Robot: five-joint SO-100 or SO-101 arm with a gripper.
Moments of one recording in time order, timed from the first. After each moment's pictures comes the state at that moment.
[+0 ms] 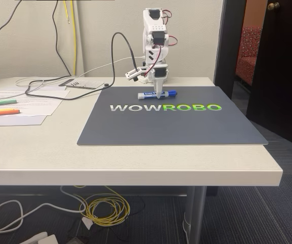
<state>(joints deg) -16.0 92.5 112.6 63.7 -9.3</state>
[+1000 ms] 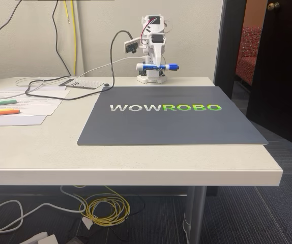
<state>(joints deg) -15.0 153.7 142.5 50.0 -4.3</state>
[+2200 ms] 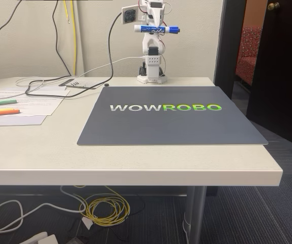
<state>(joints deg) -14.2 150.5 114.7 60.2 -3.0</state>
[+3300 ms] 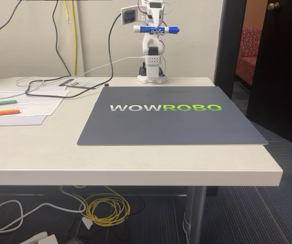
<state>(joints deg) -13.5 150.5 114.7 60.2 -2.2</state>
